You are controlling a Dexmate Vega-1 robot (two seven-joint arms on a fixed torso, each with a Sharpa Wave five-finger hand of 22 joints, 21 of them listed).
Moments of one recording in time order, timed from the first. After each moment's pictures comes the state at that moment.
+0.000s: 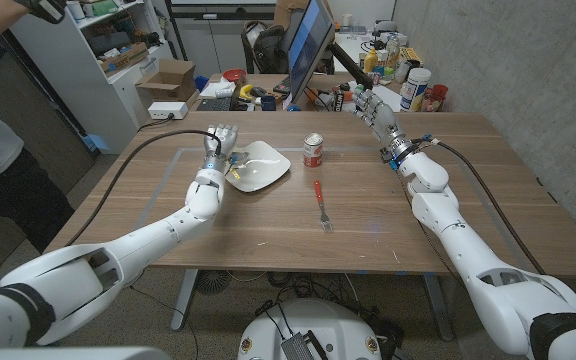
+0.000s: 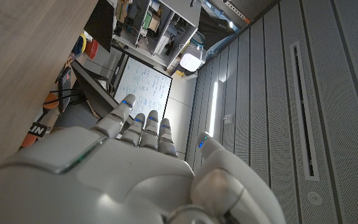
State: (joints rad) left arm 0.53 0.62 0.92 -1.29 0.99 0.64 0.36; left_hand 0.62 -0.12 0.08 0.04 0.31 0.29 -0.10 0.18 0.19 0.40 -0.02 0.18 0.20 0.36 0.03 0.17 0.18 0.46 0.22 0.45 0.17; right arm -0.70 -0.24 -0.16 -1.13 0.36 0.46 0.41; right_hand 0.09 0.11 0.42 0.14 0.25 0.10 0.05 0.18 0.17 0.15 0.04 0.19 0.18 0.02 -0.03 0.19 0.18 0.20 -0.04 0.22 0.17
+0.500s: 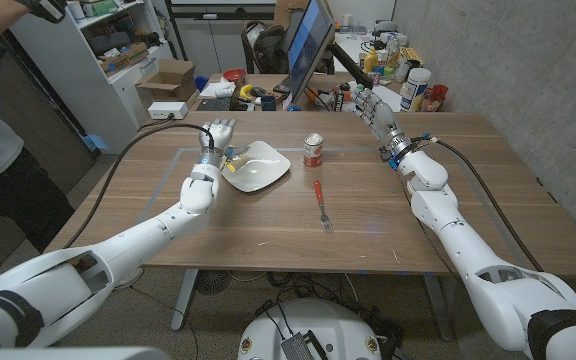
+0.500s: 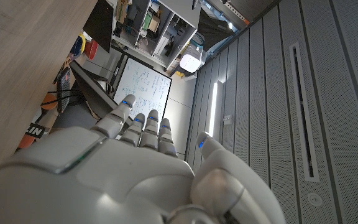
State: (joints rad) left arm 0.56 0.65 0.86 -1.38 0.92 0.61 0.33; left_hand 0.61 -0.10 0.06 0.06 0.31 0.21 -0.11 0.18 0.18 0.28 0.00 0.18 0.20 0.27 0.07 0.17 0.18 0.40 0.22 0.38 0.17; right arm -0.68 -0.23 -0.16 -1.12 0.35 0.46 0.41; right_hand 0.09 0.11 0.42 0.14 0.25 0.10 0.05 0.18 0.17 0.15 0.04 0.19 0.18 0.02 -0.03 0.19 0.18 0.20 -0.04 0.21 0.17
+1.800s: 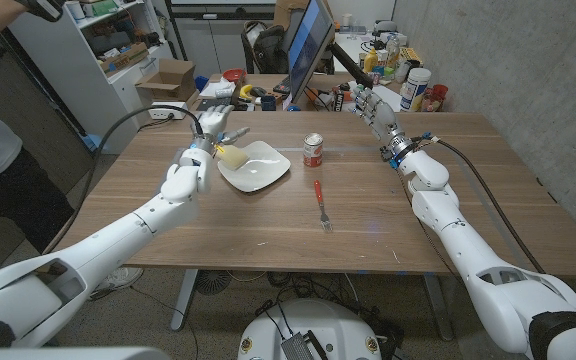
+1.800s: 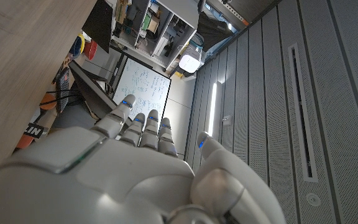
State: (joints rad) left arm 0.65 0.73 0.70 -1.64 0.81 0.57 0.19; left_hand 0.51 0.01 0.05 0.13 0.28 0.13 -0.10 0.18 0.18 0.16 0.03 0.18 0.19 0.17 0.10 0.18 0.18 0.31 0.22 0.26 0.17; right arm -0.69 -0.23 -0.16 -1.14 0.35 0.45 0.42; right_hand 0.09 0.11 0.42 0.14 0.25 0.11 0.04 0.18 0.17 0.15 0.04 0.19 0.18 0.02 -0.03 0.19 0.18 0.20 -0.04 0.21 0.17
